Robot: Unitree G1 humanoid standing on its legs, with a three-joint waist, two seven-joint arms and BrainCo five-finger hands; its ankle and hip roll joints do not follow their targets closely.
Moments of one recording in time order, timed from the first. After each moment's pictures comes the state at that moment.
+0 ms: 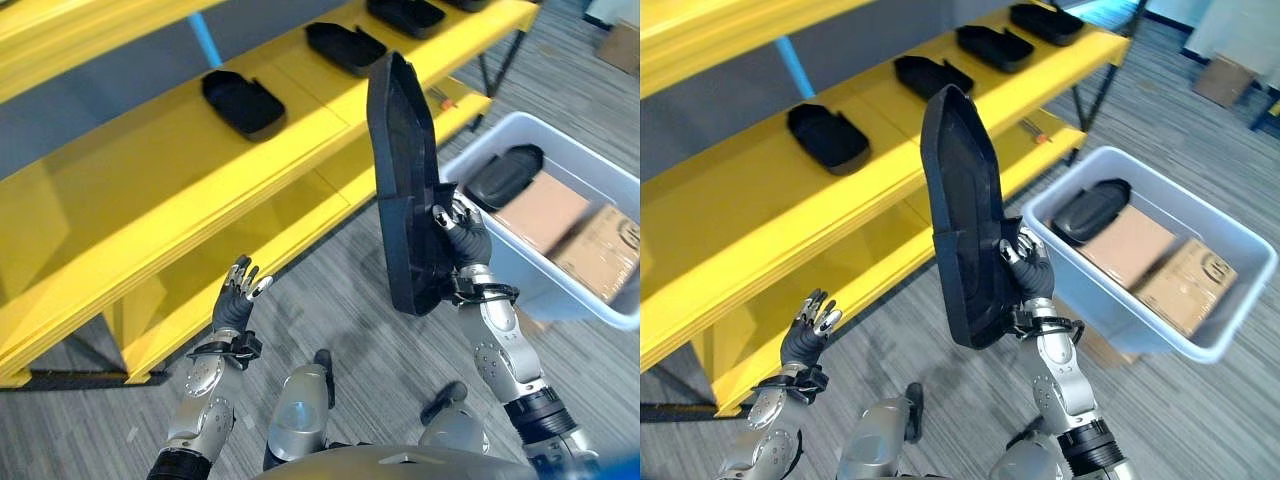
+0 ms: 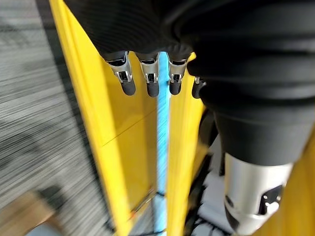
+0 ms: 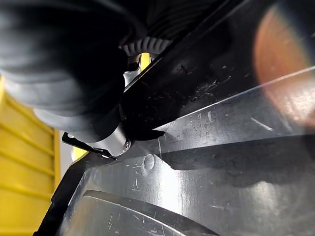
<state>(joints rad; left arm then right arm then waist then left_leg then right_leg) 0.17 0.32 -0.11 0.11 -0.71 -0.19 0.07 -0.12 -0.26 0.25 -0.02 0.60 -0.22 -0.19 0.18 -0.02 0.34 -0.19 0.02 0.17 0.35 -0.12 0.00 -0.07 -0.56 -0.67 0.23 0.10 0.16</state>
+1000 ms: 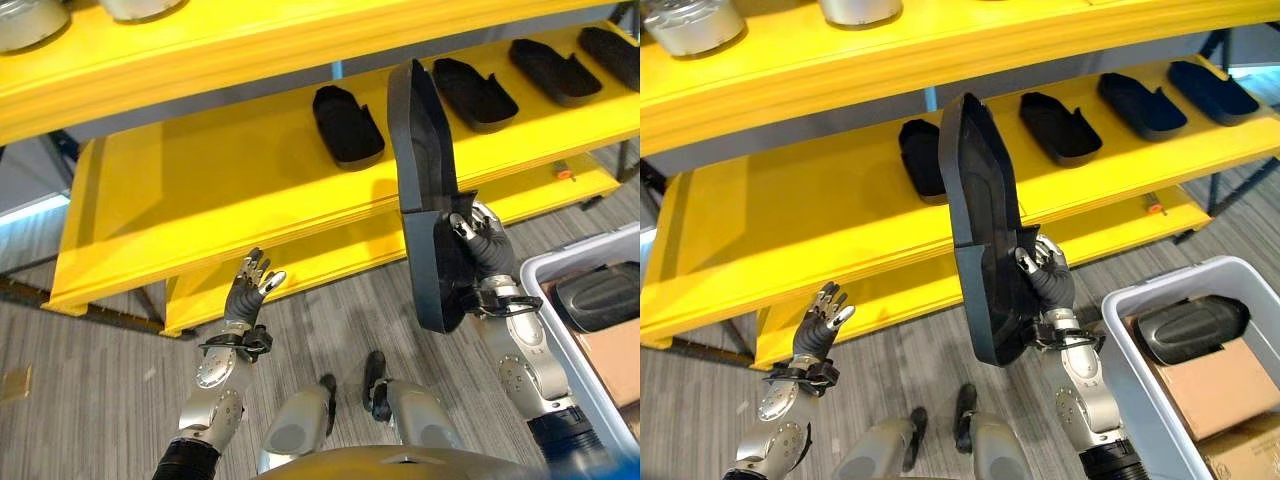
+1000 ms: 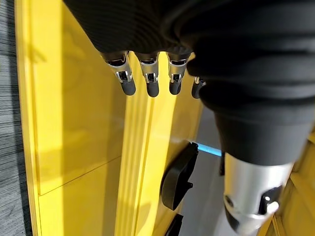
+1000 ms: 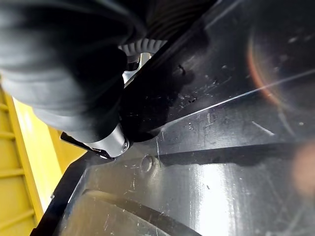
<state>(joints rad) 0.10 0.31 -0.15 0.14 -0.66 -0.19 0.07 -0.06 -0.35 0.20 -0.10 0.64 -0.22 -0.11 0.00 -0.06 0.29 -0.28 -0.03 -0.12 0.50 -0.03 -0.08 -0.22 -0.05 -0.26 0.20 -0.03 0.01</state>
